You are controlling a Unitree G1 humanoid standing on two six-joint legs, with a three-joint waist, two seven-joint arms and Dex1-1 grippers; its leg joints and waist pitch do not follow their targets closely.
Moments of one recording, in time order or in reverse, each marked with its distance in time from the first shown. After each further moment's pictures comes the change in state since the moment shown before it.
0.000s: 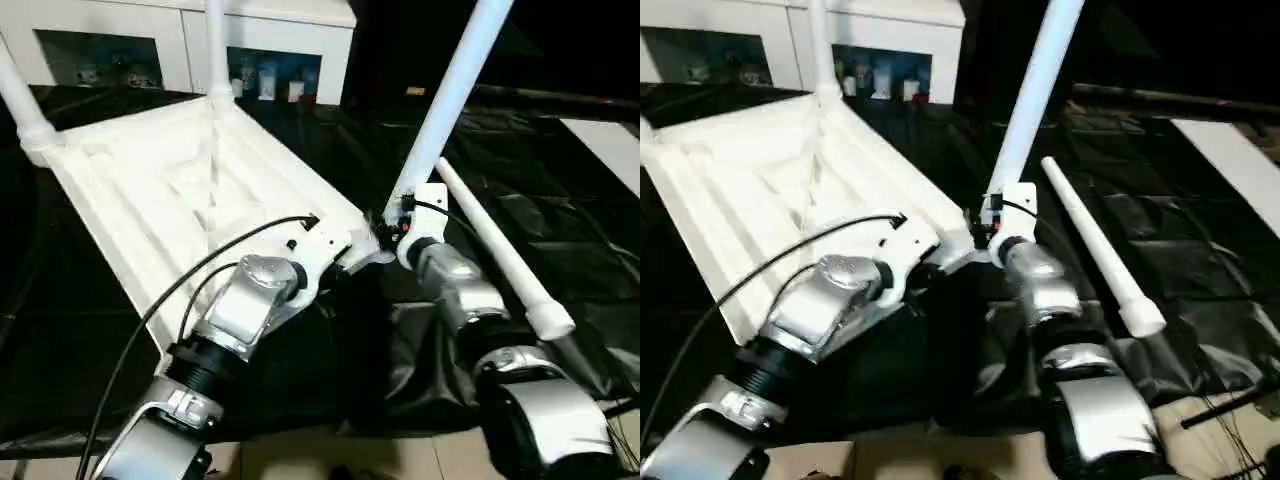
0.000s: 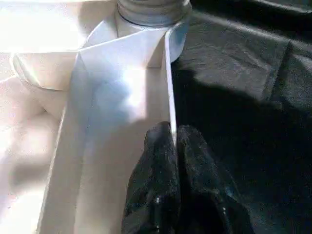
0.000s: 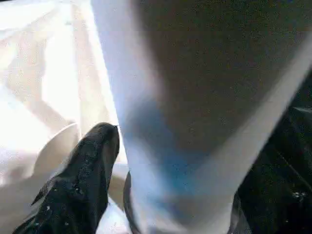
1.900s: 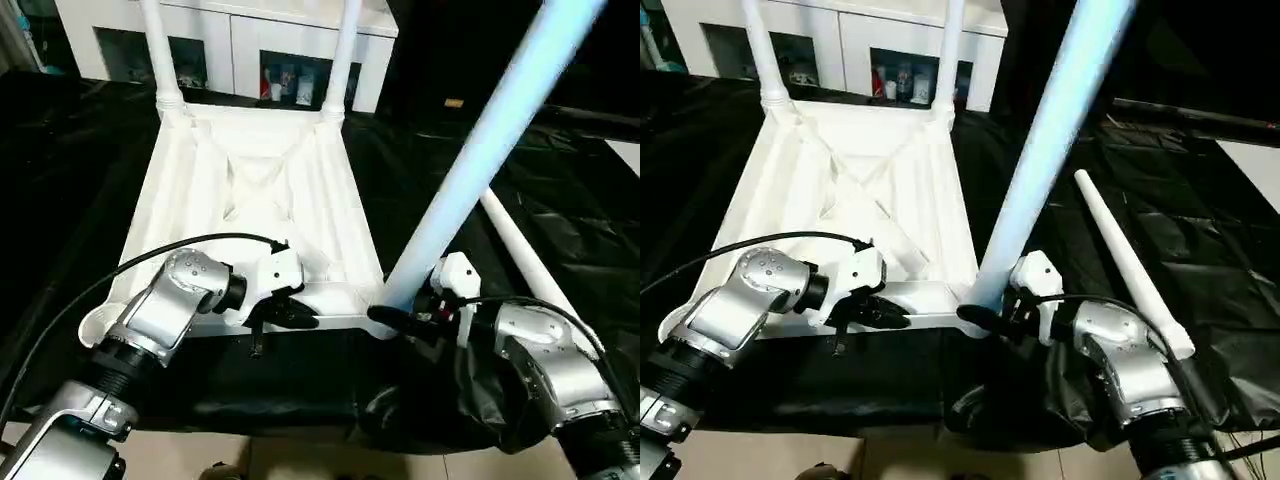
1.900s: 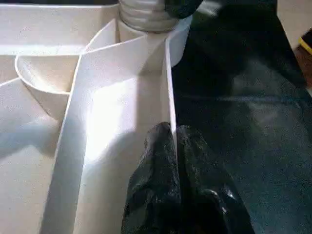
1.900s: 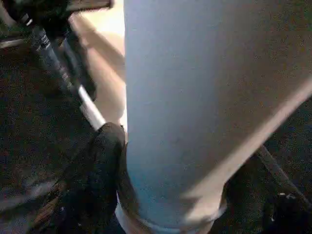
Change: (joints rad) left arm 0.066 0.283 -0.038 0.029 -0.091 -0.374 -0.562; right arm 0.464 -0.247 0.163 -0.569 0.033 0.008 0.535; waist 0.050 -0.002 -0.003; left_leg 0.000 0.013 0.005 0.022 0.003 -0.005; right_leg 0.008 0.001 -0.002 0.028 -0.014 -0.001
